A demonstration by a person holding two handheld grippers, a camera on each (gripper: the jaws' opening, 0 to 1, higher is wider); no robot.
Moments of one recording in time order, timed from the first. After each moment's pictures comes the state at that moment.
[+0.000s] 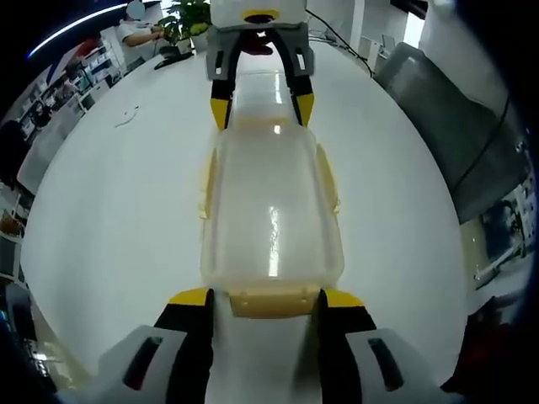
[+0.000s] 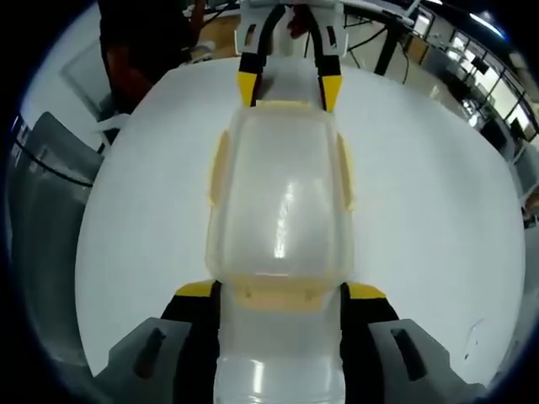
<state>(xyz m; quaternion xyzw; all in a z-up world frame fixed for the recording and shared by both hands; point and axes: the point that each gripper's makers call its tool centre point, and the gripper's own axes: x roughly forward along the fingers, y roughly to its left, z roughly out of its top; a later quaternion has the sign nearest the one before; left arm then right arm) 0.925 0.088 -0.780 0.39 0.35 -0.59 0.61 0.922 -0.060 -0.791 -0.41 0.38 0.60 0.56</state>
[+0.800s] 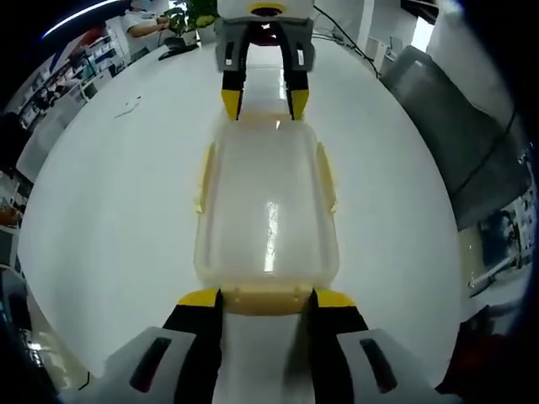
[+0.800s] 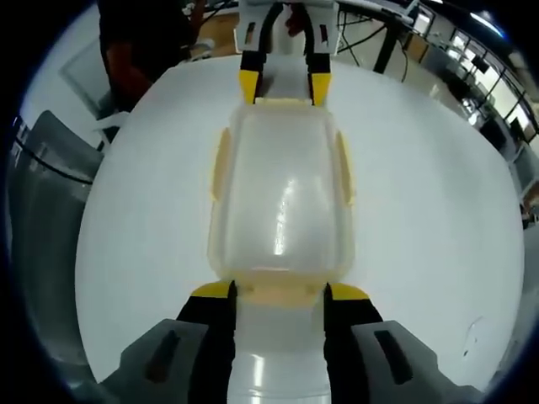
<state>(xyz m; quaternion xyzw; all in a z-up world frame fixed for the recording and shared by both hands) 0.927 0.090 -0.784 0.38 0.37 -0.58 0.61 0.924 -0.064 -0.790 -0.41 0.39 0.60 0.57</state>
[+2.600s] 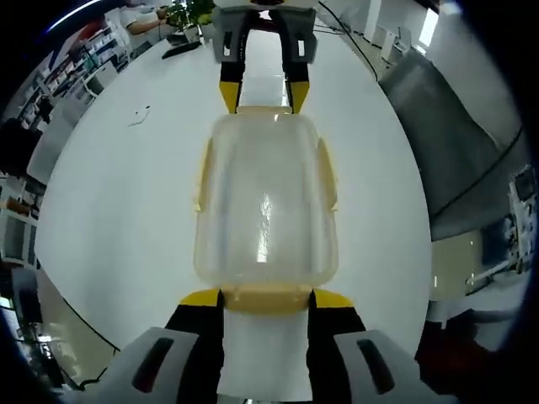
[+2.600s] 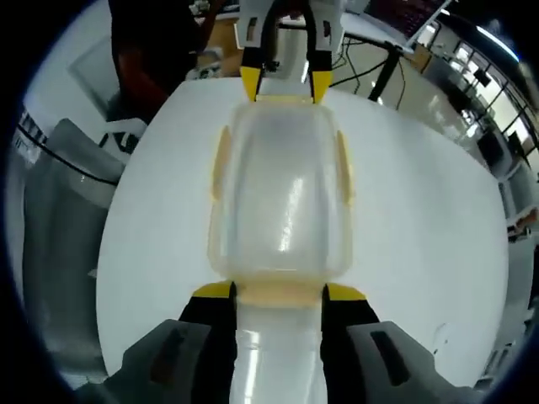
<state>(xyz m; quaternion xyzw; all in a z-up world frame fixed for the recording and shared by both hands) 0.907 0.089 -0.703 0.42 0.40 -0.55 0.60 0.913 -0.068 -0.712 -0.43 0.36 0.60 0.57</state>
